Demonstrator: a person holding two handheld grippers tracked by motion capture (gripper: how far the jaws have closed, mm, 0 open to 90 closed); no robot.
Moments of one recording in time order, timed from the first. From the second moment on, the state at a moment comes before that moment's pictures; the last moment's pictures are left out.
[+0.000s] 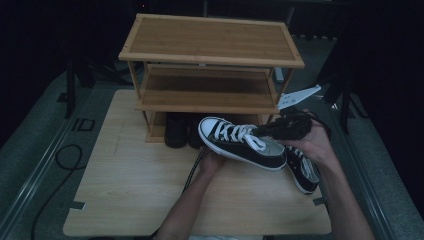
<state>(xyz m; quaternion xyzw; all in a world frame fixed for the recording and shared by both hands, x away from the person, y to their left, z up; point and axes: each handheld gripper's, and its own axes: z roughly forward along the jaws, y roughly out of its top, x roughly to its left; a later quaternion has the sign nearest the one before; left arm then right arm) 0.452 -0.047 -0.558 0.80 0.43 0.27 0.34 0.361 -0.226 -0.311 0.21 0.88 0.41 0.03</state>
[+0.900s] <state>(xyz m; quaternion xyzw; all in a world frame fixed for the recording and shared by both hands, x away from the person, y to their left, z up) 0.451 -0.047 -0.558 0.80 0.43 0.27 0.33 0.403 -0.224 -0.296 0.30 0.84 0.45 0.08</state>
